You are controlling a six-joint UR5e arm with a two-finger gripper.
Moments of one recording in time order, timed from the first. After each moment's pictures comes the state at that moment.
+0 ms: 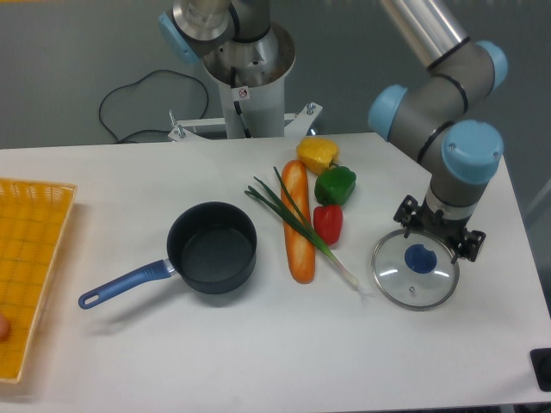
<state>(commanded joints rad) 2.76 -2.01 -1.50 -1.12 1.59 1.35</state>
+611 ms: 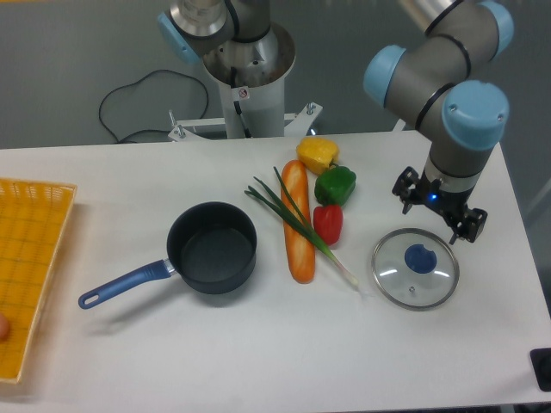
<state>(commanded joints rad) 2.77 -1.98 -1.41 -1.28 1.59 1.48</state>
